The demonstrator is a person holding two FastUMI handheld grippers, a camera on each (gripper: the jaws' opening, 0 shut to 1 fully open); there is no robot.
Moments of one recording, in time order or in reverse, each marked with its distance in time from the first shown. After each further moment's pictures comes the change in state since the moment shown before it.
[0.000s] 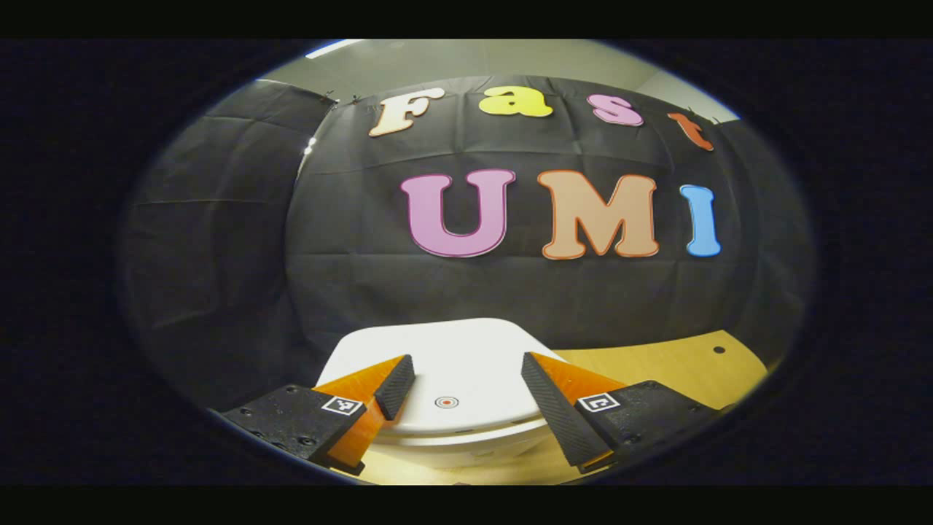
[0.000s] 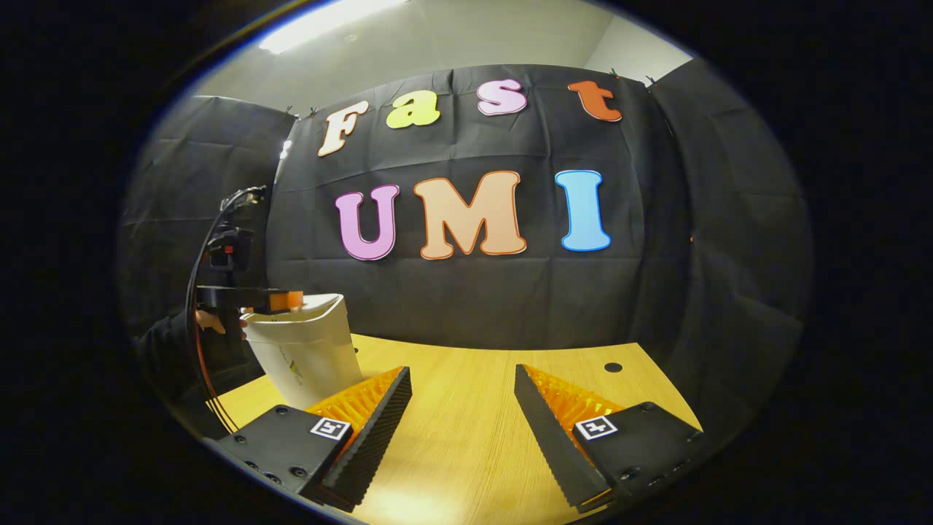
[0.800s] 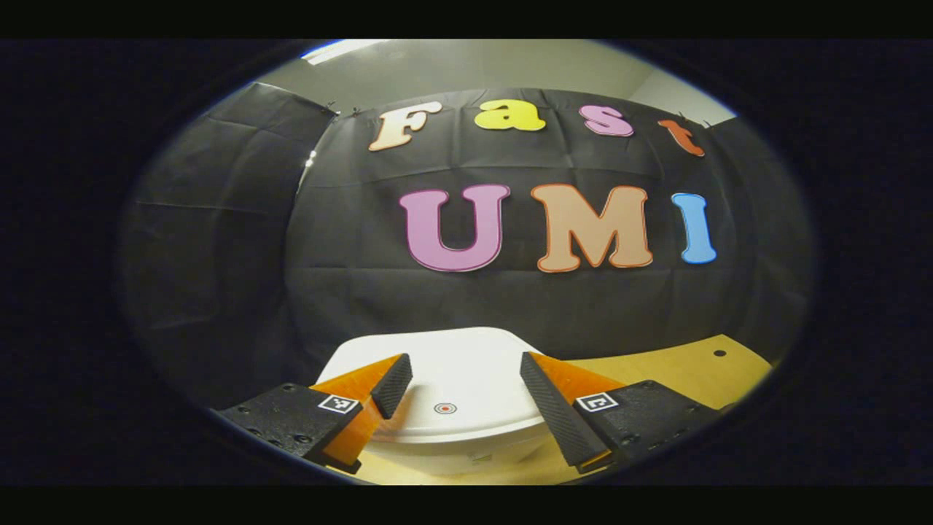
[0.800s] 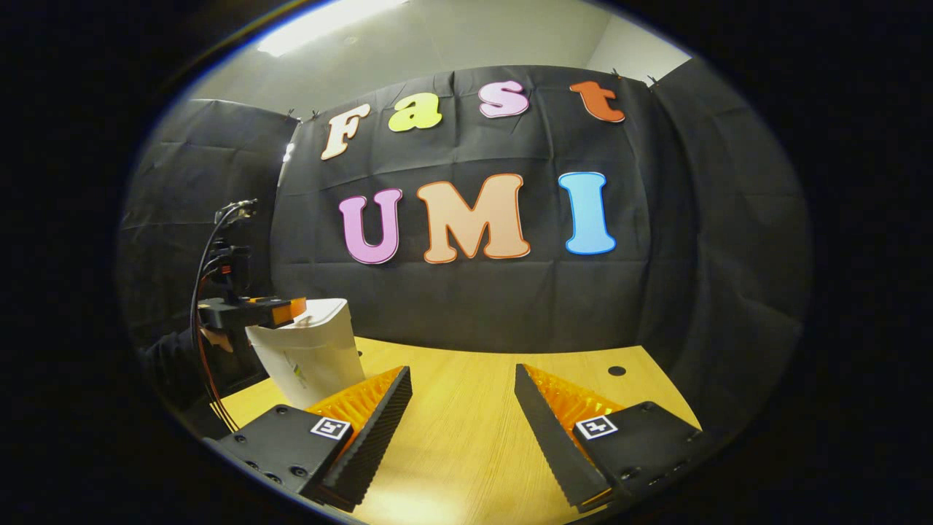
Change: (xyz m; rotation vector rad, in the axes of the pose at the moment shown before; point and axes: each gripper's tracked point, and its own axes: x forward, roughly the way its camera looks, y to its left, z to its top) left arm -0.018 -0.009 0.041 0.004 -0.206 -0.016; right arm -0.004 -0.013 0.024 0.022 -0.044 0.007
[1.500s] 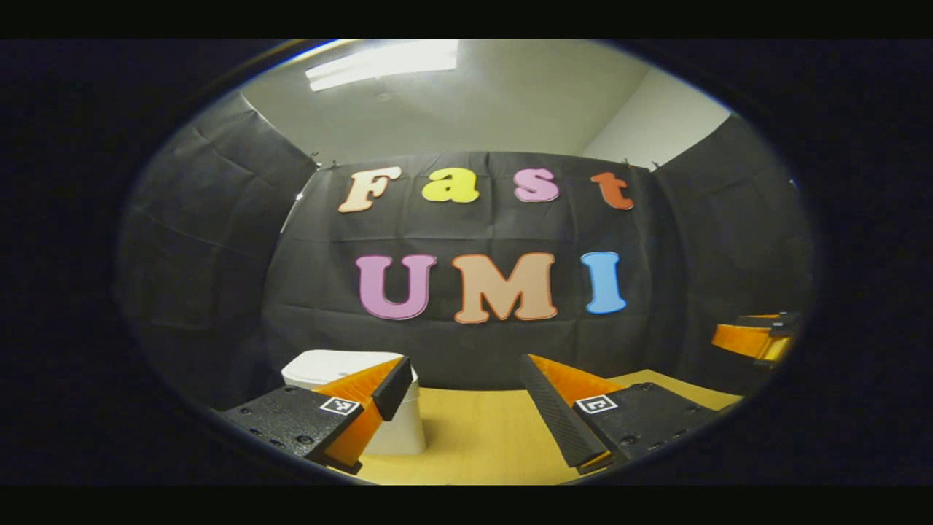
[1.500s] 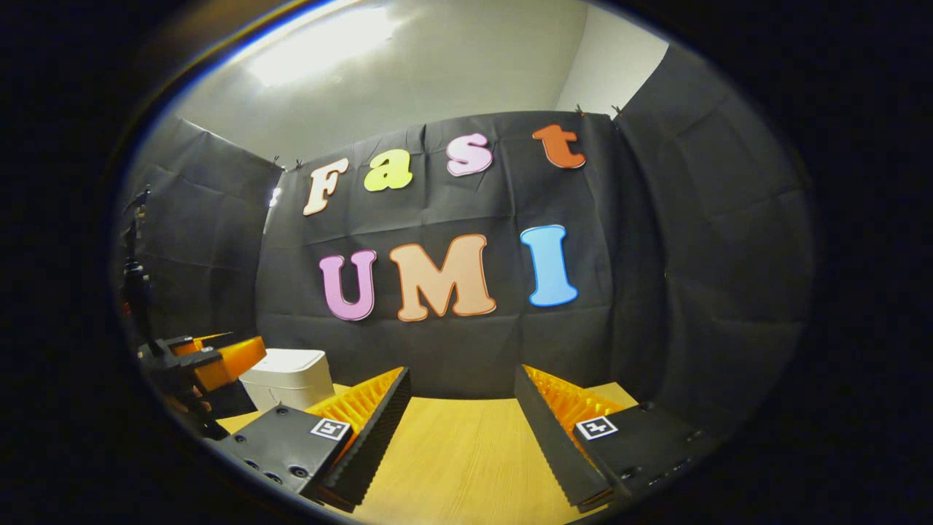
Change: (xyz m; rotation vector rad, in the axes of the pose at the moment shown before) left arm -0.181 -0.157 0.052 -0.032 -0.243 -0.157; right arm -0.041 -0.068 0.043 0.045 -0.249 -0.066
